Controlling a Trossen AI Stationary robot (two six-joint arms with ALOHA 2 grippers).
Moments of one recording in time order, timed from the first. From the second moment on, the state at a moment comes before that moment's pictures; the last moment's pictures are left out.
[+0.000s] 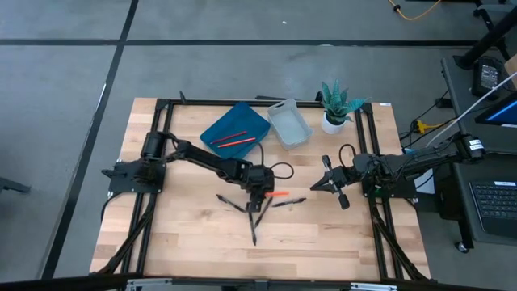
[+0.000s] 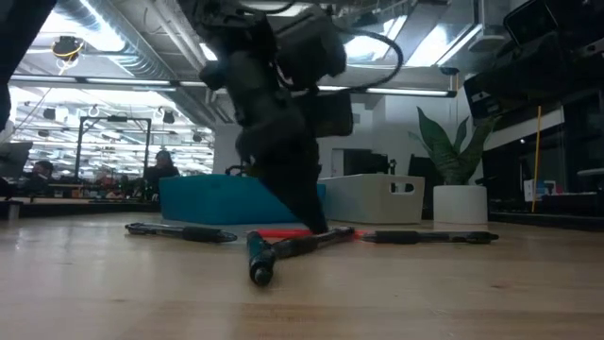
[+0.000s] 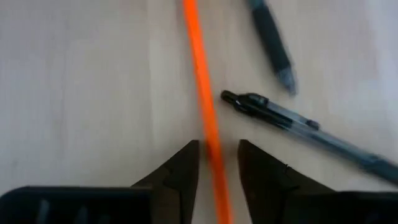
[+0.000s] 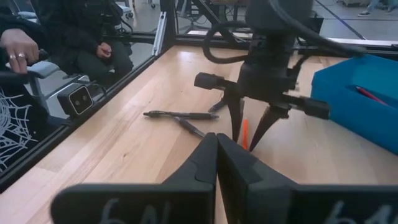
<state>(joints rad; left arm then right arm) -0.07 2.03 1.24 -0.26 0.06 -0.04 0.15 0.73 0.17 0.33 -0.15 -0.01</state>
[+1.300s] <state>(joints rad) -0.06 2.12 1.38 -0.44 0.10 -0.02 0.19 0.73 0.17 0.32 -0.16 0.02</state>
